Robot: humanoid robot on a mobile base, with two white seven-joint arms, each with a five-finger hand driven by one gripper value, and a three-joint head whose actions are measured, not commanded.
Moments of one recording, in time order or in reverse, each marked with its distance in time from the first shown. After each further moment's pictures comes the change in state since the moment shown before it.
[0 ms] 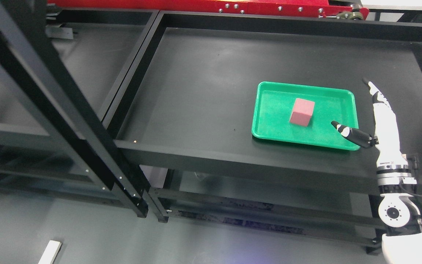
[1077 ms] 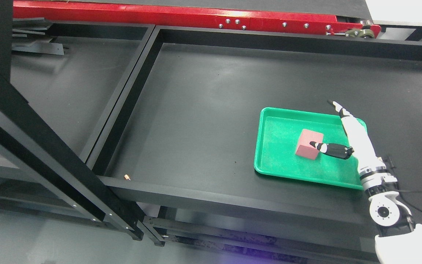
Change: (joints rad) left arm 0.000 0.000 0.000 0.000 0.000 0.000 0.000; right arm 0.000 -0.002 0.057 0.019 0.016 0.092 0.222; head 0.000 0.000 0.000
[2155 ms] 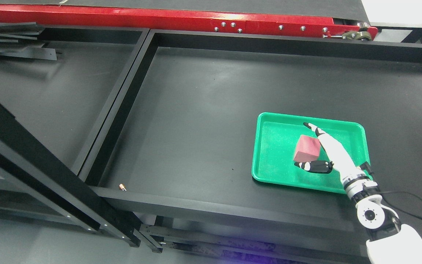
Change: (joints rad) left arm 0.000 0.000 0.000 0.000 0.000 0.000 0.000; right arm -0.005 -0.033 0.117 0.060 0.003 0.061 0.084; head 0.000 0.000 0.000
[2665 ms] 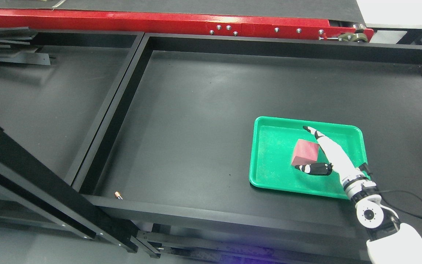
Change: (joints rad) left arm 0.000 0.000 0.000 0.000 0.000 0.000 0.000; right arm -0.007 -0.018 0.024 0.023 -0.001 0.034 0.004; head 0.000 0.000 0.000
